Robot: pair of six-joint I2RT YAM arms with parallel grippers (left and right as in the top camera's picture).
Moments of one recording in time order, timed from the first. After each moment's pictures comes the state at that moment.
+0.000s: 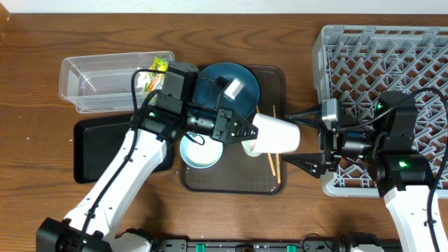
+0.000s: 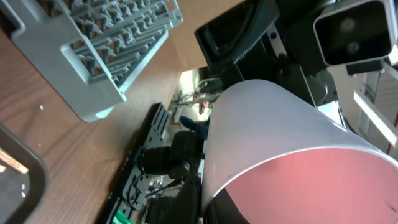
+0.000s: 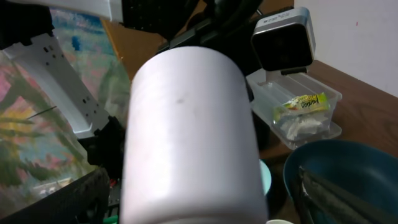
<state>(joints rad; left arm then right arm) -0.38 1.43 1.08 -0.44 1.33 -0.48 0.03 1.05 0.85 -0.45 -1.38 -0.40</state>
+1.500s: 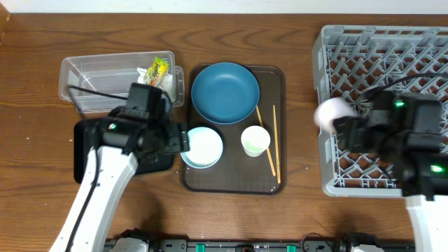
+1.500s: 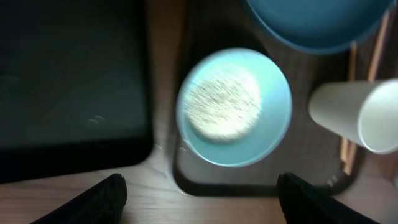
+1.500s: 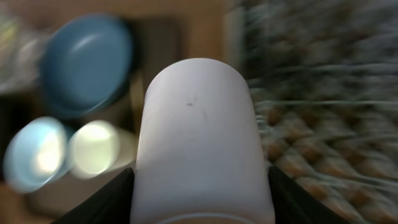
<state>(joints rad) -0.18 1.25 1.08 -1.08 0.14 -0.36 -0.06 1.03 1.16 -1.01 -0.20 0.10</state>
